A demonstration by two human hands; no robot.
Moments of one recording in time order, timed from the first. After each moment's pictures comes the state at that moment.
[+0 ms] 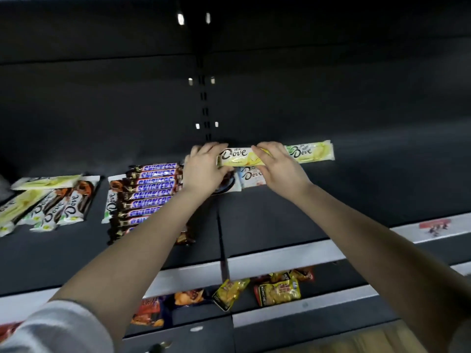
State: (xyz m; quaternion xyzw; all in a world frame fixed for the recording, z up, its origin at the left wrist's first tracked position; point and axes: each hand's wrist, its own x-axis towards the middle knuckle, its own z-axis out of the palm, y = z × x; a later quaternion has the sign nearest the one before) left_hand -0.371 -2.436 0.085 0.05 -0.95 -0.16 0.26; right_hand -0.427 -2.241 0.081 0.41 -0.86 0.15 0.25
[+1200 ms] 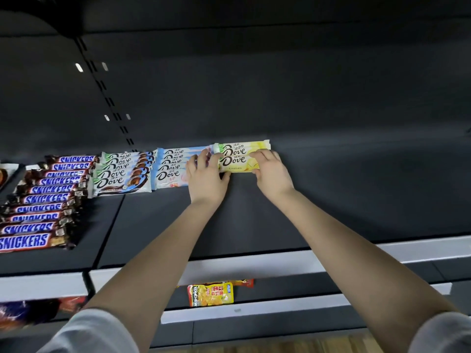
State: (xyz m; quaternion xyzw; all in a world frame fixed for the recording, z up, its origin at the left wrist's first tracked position) left_hand -0.468 -2.242 0.027 0.21 -0.93 -0.16 0.24; right_hand -0.545 -2.101 0.035 0.33 -0.91 0.24 0.10
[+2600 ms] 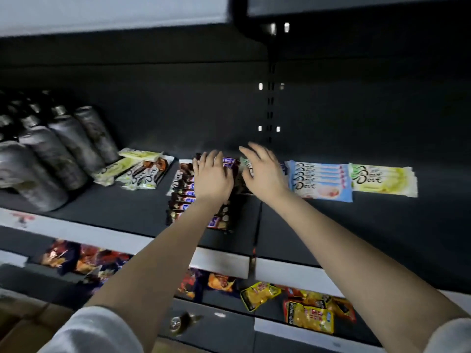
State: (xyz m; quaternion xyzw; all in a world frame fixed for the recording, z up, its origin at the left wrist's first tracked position) left_hand -0.308 -2.472 0.077 0.31 -0.91 -0.08 0.25; right_hand -0.389 -2.364 0.085 0.47 -0.81 0.32 0.18
